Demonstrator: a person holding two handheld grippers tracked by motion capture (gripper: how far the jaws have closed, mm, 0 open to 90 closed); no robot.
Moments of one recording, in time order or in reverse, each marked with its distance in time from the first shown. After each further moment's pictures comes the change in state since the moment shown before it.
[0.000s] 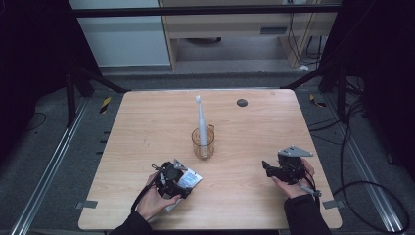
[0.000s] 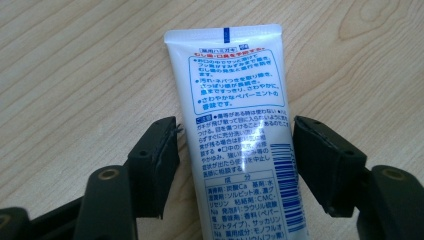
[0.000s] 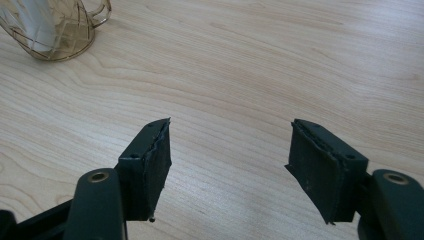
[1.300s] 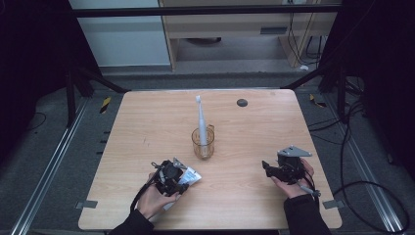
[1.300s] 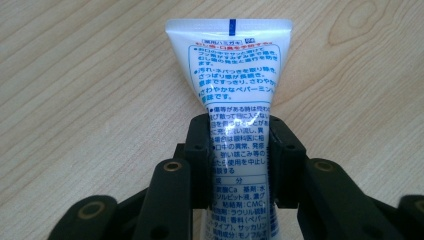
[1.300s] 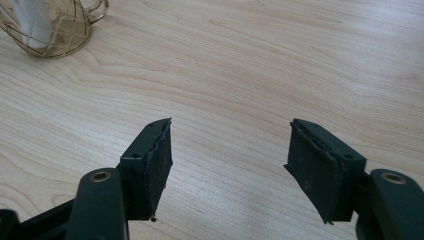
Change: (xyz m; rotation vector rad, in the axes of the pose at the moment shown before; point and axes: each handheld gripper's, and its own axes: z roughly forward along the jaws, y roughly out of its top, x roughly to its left) left arm 0.000 0.004 -0.011 -0.004 0.002 -0.012; right arm 0.001 0.000 0.002 0.006 -0.012 -0.011
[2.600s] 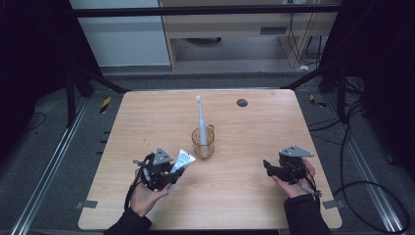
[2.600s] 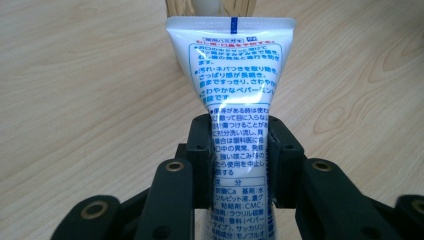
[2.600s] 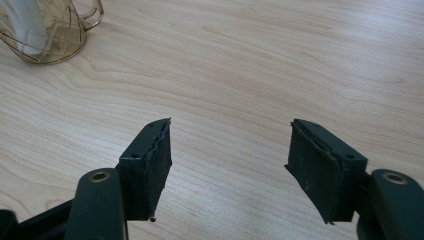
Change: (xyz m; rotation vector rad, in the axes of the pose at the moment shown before) left arm 0.009 -0.002 -0.051 -0.337 0.066 -0.052; right arm -0.002 0.000 -0.002 -0.021 -0.017 -0.002
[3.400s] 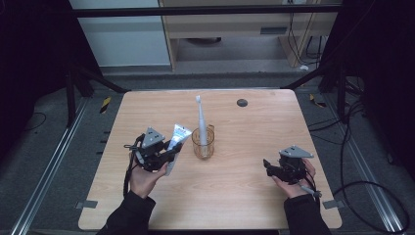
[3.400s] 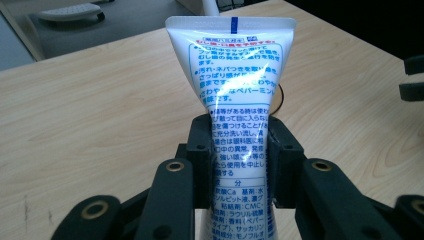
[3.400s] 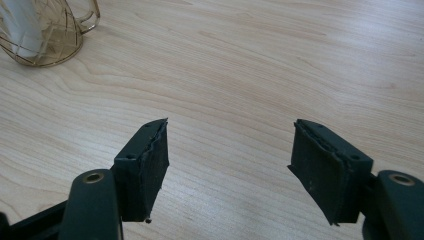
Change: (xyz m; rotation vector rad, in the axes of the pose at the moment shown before) left arm 0.015 0.049 -0.018 -0.220 0.057 -0.036; right arm 0.001 -0.001 0.000 -0.016 -0.018 -0.008
